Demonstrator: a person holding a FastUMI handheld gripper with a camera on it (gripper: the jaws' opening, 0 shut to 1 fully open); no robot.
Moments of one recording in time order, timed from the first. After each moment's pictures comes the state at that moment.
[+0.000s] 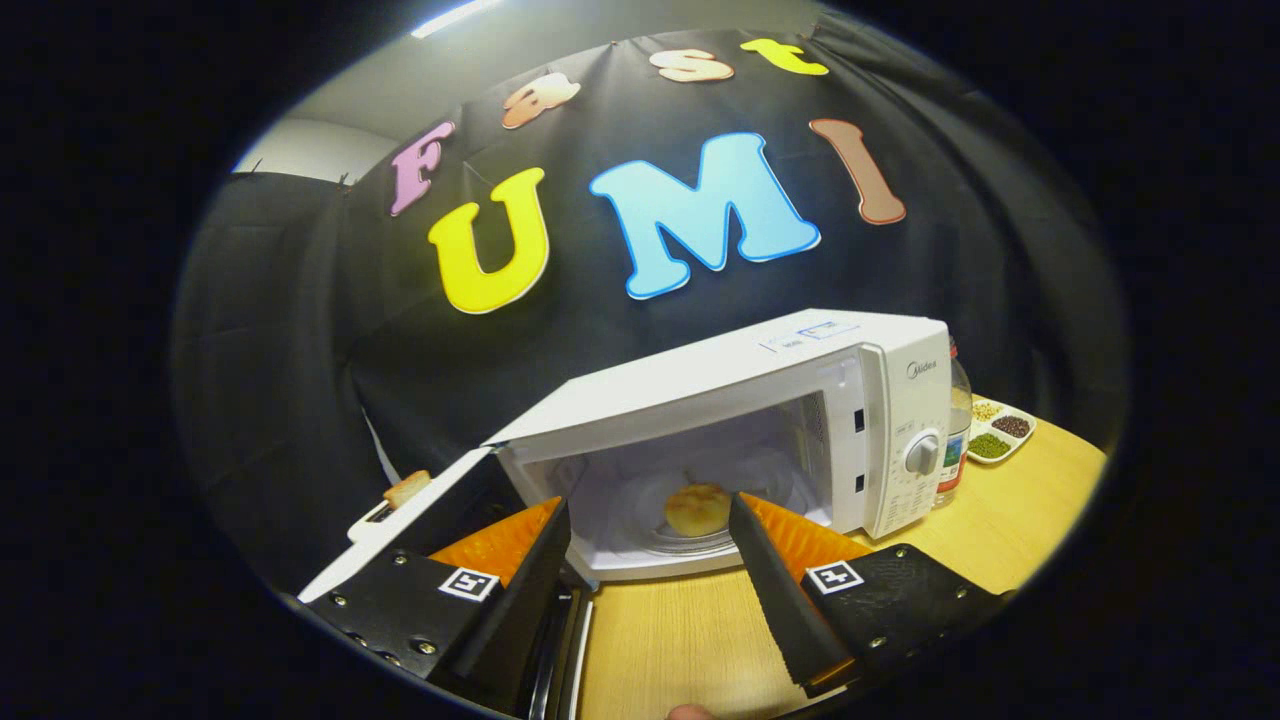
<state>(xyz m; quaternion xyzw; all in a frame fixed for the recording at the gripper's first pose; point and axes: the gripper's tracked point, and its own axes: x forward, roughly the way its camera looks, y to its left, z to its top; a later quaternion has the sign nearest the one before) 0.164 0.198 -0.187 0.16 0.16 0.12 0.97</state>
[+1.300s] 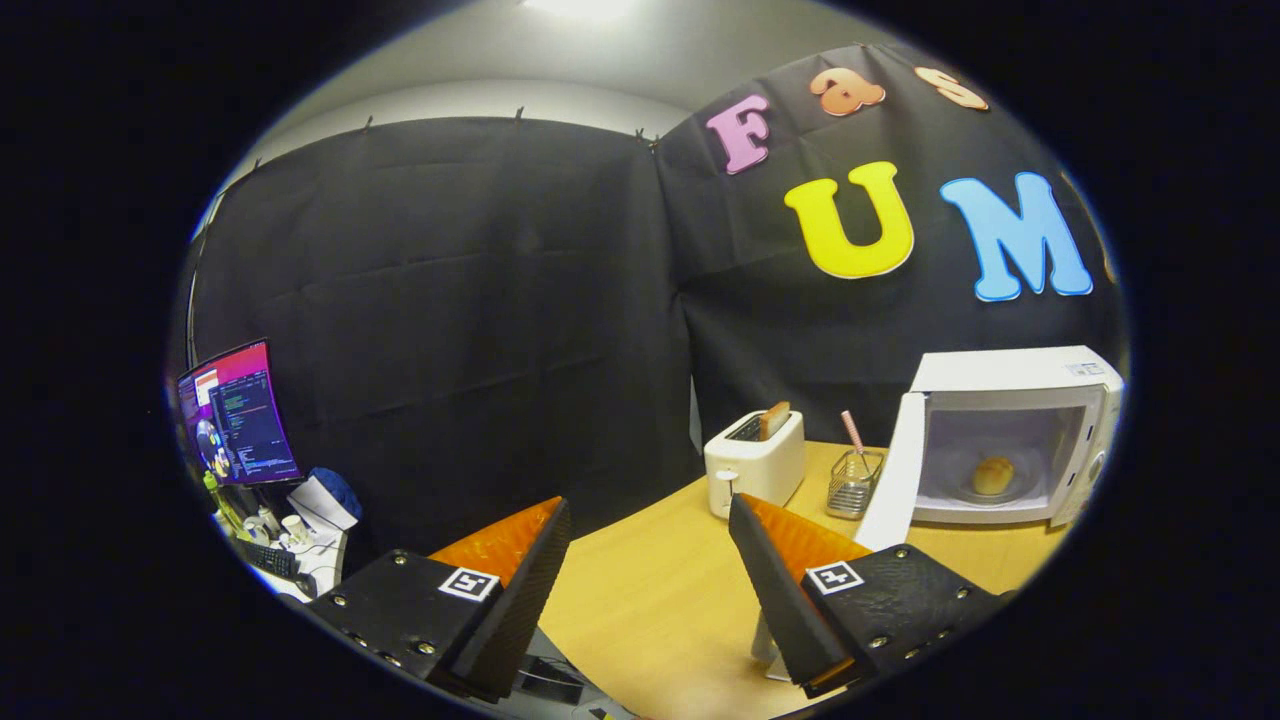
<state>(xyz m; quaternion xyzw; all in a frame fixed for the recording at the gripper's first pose) -0.095 0.398 -0.115 0.08 0.15 0.51 0.85</state>
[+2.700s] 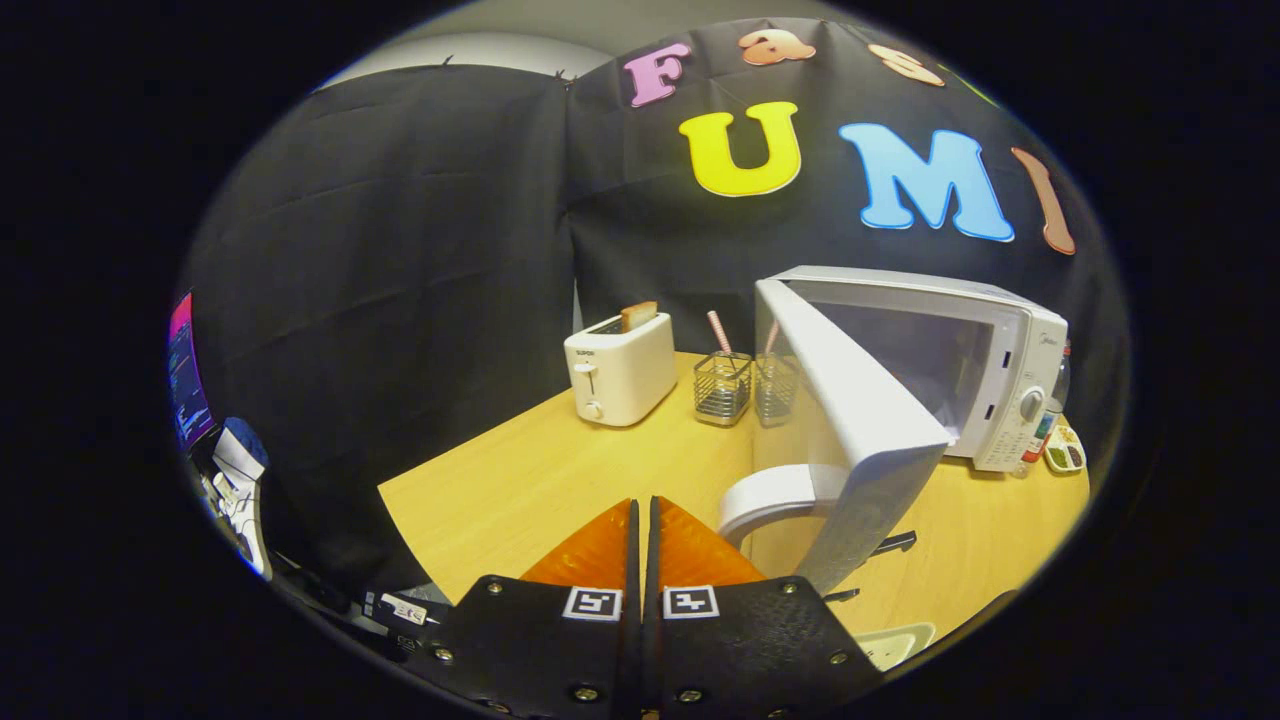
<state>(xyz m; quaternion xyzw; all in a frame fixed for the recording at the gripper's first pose) -0.038 0.292 -0.225 0.02 0.24 0.36 0.90</state>
